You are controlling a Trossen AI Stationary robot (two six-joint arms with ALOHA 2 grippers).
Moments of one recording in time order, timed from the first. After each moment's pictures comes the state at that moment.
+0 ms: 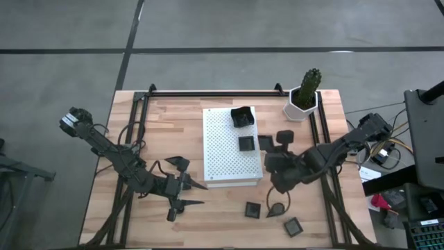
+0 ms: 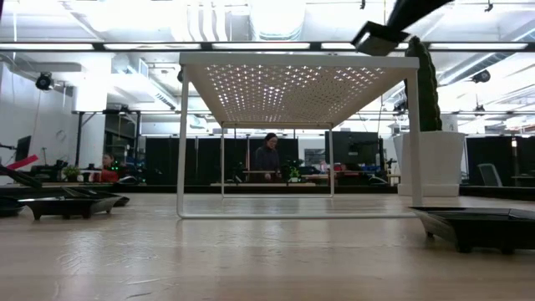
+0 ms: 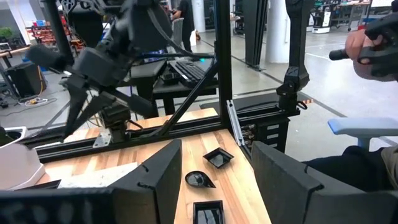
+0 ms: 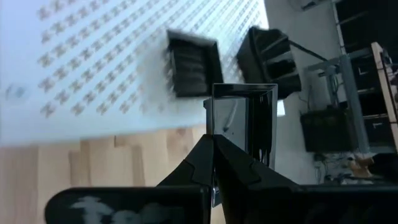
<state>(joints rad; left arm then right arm) -0.64 1.23 0.91 0.28 -0.45 0.02 0.50 1.46 1.34 -1.20 0.82 0.33</state>
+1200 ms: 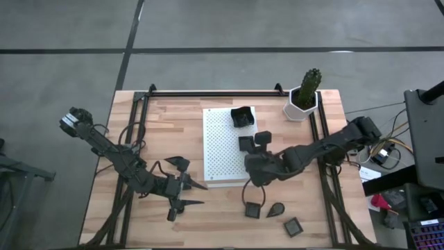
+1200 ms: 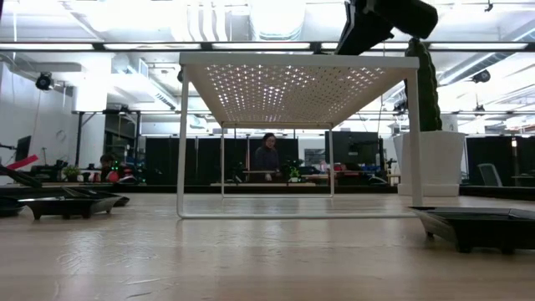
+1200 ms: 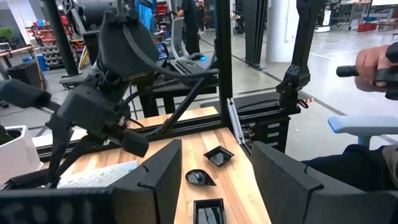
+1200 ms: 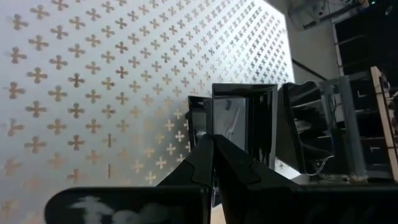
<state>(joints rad) -0.64 1.23 0.90 0.29 -0.45 0.02 0.36 1.60 1.32 -0.86 0.79 0.06</state>
